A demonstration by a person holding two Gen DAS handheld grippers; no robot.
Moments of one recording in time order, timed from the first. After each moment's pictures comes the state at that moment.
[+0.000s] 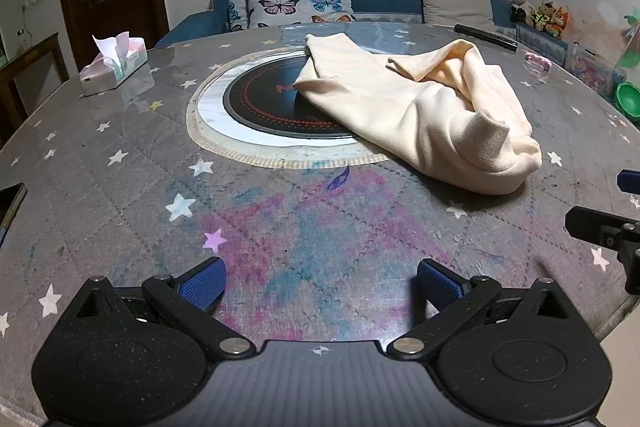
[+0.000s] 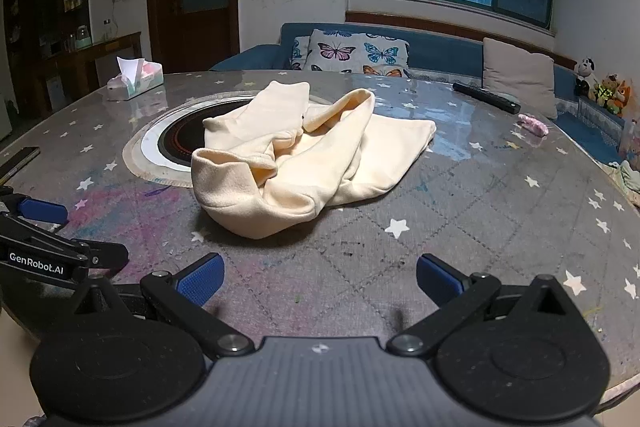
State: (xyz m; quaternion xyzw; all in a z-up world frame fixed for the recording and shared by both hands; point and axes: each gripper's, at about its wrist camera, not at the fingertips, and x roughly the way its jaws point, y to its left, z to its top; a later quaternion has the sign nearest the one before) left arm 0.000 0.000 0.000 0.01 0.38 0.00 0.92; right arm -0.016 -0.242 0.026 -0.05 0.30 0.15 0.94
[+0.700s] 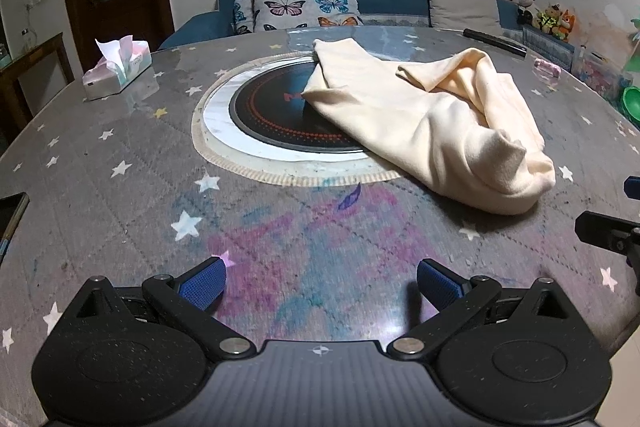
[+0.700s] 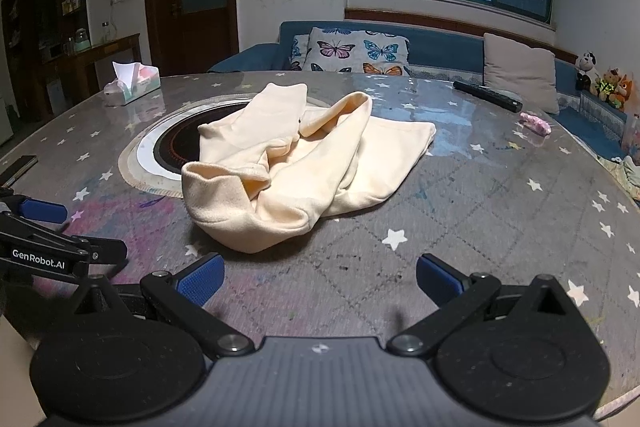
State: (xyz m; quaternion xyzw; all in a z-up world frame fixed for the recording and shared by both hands) left arm 0.015 0.003 0.006 0.01 0.38 0.01 0.92; right arm -0.002 -0.244 0.032 -0.05 0.31 0.15 0.94
